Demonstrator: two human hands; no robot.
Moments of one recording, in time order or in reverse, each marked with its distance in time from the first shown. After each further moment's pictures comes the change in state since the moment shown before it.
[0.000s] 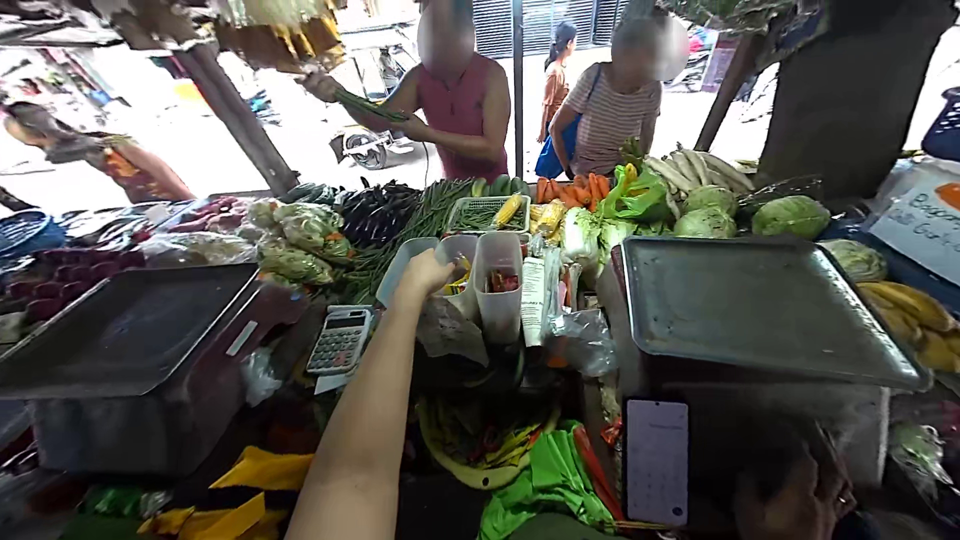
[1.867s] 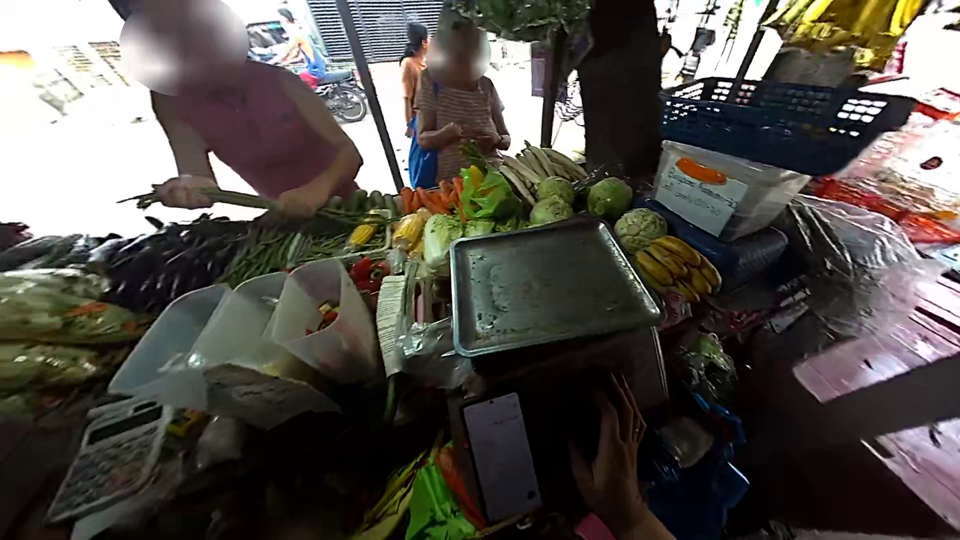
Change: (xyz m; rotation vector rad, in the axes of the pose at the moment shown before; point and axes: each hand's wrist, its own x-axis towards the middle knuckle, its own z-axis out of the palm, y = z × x) left_hand -0.172 -0.153 0.245 -0.112 0.211 -0.576; right_hand -0.007 0.007 0.008 0.148 0.069 -0.009
